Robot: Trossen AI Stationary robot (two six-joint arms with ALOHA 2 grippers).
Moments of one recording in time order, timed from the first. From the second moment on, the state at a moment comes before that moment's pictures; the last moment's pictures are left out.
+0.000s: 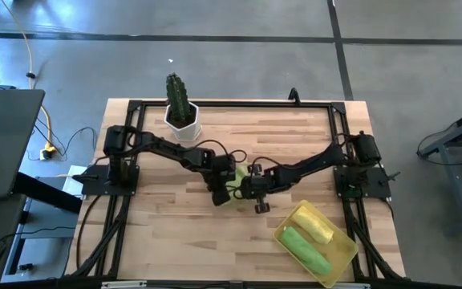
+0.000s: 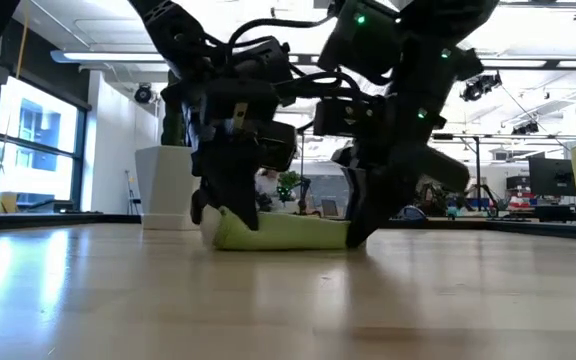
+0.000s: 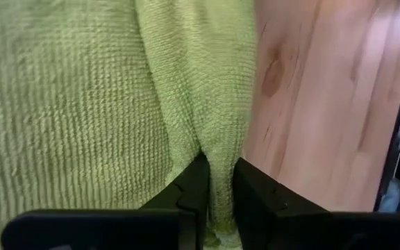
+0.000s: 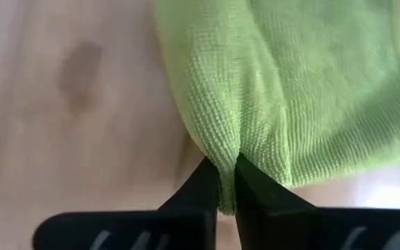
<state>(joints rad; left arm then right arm) 0.16 1.93 1.08 -0.28 0.49 -0.46 0.17 1.91 1.05 -0.34 0.13 -0.09</state>
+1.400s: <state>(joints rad) -0.18 1.70 1.13 -0.53 -0.17 -0.07 -0.10 1.92 1.04 -0.29 -0.82 0.25</state>
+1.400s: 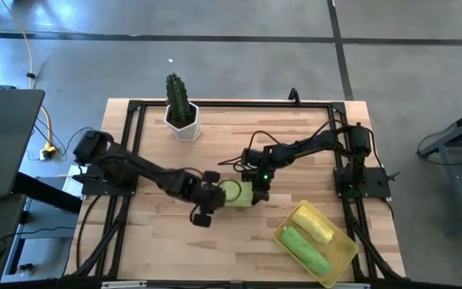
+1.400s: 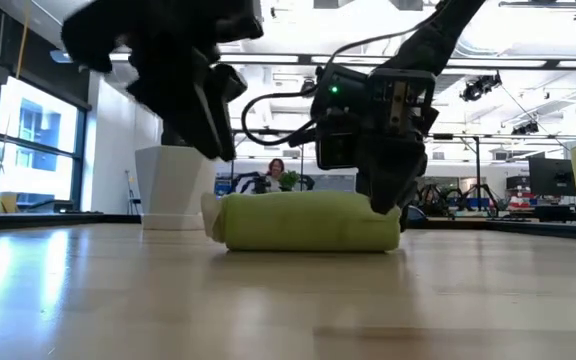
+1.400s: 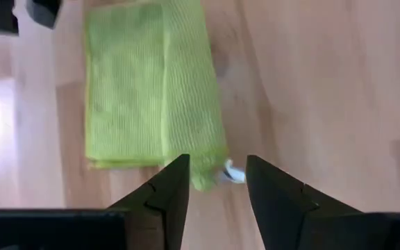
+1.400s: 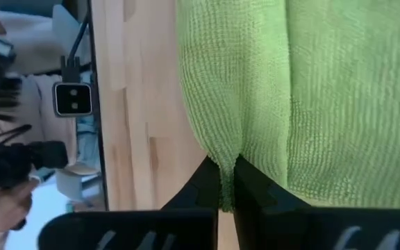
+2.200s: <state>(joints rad) -0.17 1.95 1.13 -0.31 -0.30 -0.10 -0.09 1.92 1.04 -0.33 -0.74 0.28</state>
